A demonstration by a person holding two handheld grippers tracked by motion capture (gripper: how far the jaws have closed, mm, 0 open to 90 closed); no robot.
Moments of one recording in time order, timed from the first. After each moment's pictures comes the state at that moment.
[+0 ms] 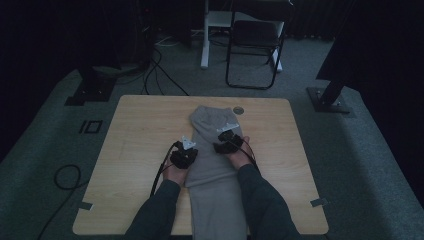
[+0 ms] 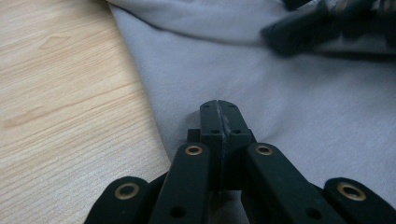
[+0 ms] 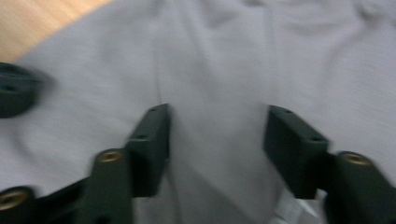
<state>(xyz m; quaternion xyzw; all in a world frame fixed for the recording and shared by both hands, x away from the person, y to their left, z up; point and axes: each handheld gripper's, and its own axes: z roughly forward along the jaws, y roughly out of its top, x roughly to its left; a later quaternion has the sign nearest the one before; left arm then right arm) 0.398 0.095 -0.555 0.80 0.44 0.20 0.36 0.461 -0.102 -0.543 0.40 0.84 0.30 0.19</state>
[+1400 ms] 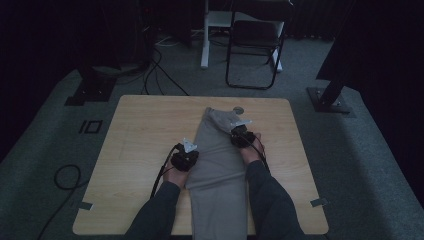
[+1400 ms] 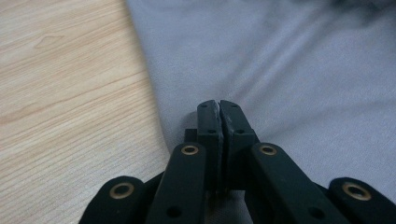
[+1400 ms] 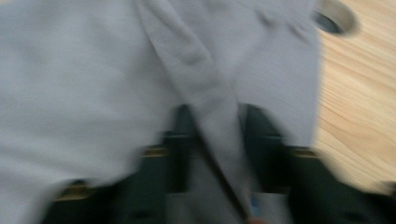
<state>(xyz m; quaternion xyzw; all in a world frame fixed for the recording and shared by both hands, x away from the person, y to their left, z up) 0.389 0.092 -0.555 0.80 0.43 0.21 0.36 0.480 -0.144 -0.541 0.45 0.81 0.28 0.24</state>
